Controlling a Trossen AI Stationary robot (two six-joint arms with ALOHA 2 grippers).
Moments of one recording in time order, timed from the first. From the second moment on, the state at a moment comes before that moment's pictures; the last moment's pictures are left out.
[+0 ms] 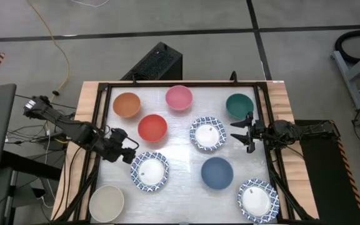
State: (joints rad) left arm -0.50 1.04 0.92 -0.89 -0.23 -1.60; right arm 0.12 0.01 0.01 0.05 0.24 0.07
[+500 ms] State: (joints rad) left arm -0.50 1.22 0.88 -0.84 -0.22 -1.43; right arm 0.12 0.01 0.01 0.05 0.24 0.07
